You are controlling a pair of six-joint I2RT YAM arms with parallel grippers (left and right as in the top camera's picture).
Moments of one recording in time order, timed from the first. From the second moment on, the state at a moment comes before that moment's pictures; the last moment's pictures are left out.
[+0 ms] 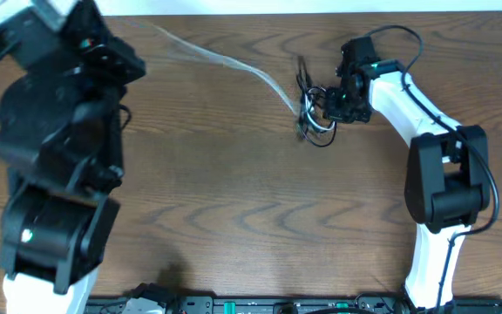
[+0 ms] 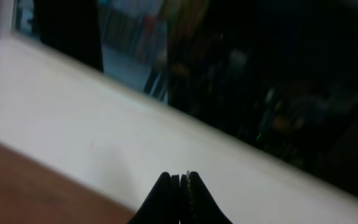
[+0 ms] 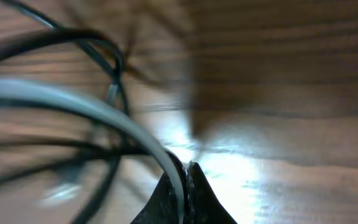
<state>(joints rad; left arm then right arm) -0.29 1.10 1.63 -0.44 -0.45 -0.43 0.22 2.17 1.61 -0.79 -0.17 0.37</state>
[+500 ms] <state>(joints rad) -0.29 1.06 1.63 -0.48 -0.29 -0.40 0.20 2.22 1.63 -0.77 -0.23 0.34</state>
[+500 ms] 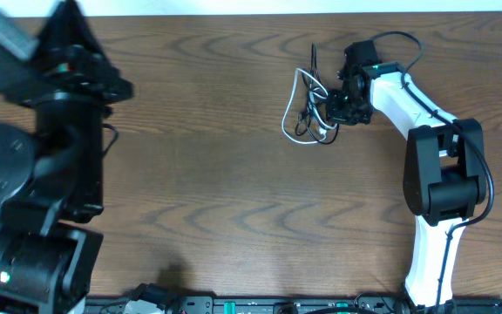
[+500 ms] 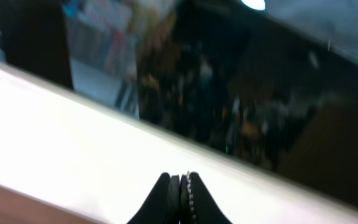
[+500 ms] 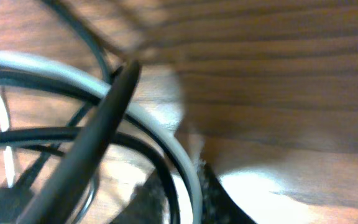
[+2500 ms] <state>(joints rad) -0.29 1.49 1.63 -0.95 0.02 -0.40 0.37 2.14 1.63 -0.77 -0.14 0.41</state>
